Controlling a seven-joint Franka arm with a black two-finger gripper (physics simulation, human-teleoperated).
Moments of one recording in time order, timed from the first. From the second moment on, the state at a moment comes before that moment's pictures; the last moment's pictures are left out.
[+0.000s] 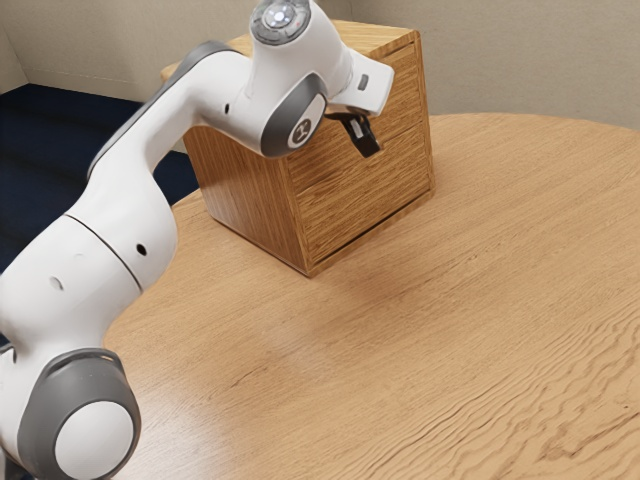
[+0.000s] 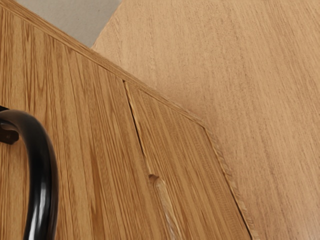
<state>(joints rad) 0.15 0.79 -0.28 -0.64 0.55 2.11 0.58</state>
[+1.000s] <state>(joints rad) 0.07 0.80 -0.28 -0.64 0.51 2.11 0.56</state>
